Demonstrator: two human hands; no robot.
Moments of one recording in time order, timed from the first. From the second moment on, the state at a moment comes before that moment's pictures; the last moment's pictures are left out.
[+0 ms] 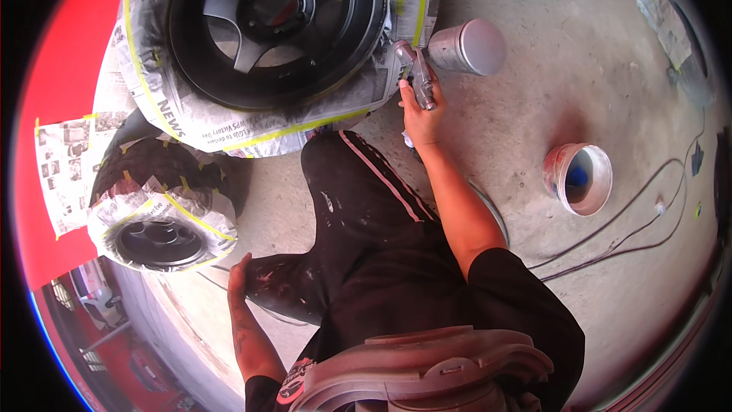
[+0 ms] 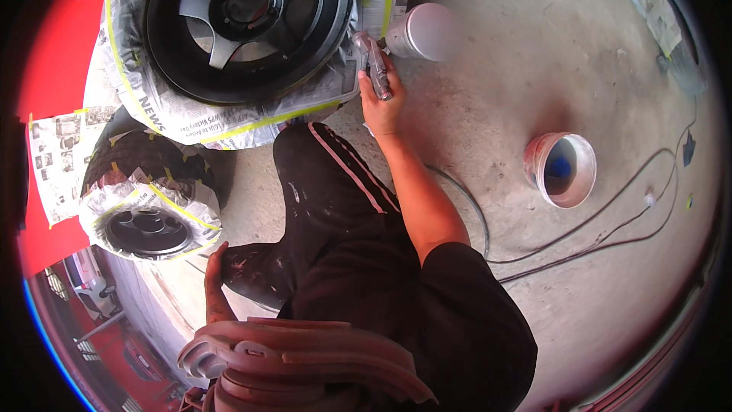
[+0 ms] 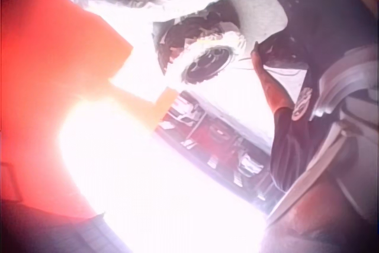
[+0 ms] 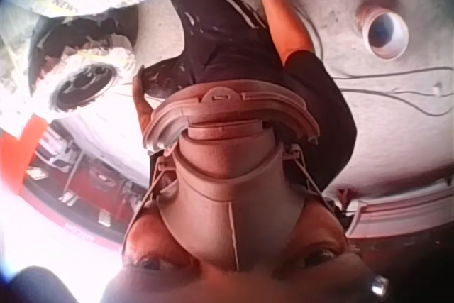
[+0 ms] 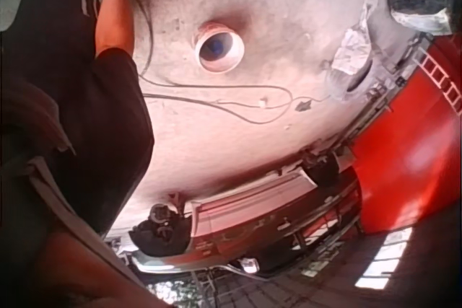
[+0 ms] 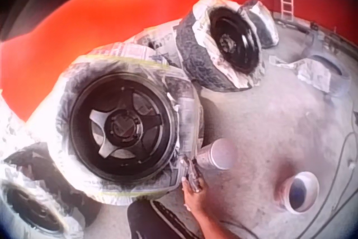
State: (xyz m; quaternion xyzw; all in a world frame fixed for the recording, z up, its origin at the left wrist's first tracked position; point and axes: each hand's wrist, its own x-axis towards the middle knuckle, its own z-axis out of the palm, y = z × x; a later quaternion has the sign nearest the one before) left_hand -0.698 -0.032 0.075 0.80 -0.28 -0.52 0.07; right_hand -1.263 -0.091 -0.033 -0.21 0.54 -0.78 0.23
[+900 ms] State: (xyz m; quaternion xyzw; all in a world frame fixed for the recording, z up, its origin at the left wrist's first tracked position) left_hand -0.729 -0.017 0.098 0.81 -0.24 -0.52 0.10; right_hand -1.439 -0.260 0.185 -0.39 0.47 -0.65 0.45
